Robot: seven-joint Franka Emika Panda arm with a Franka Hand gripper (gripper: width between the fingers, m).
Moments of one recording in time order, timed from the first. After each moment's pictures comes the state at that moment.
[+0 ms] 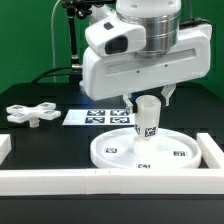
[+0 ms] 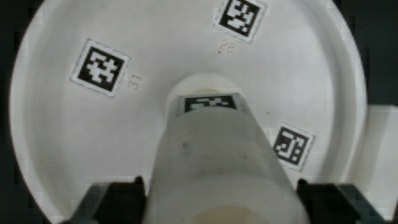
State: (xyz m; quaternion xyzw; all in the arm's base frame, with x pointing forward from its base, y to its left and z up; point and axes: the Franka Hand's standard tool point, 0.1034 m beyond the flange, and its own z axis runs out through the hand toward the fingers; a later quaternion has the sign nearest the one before) arm 0.573 0.034 0.092 -0.98 -0.10 0.14 0.05
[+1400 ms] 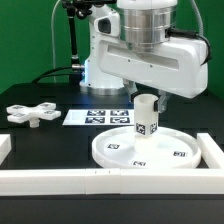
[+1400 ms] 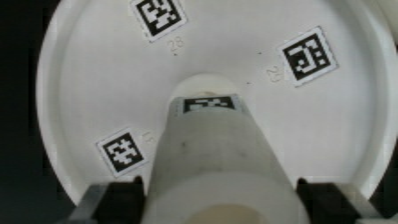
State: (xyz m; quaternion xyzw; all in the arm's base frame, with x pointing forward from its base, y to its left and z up) arm 0.560 0.034 0.094 -0.88 0.46 0.08 0.00
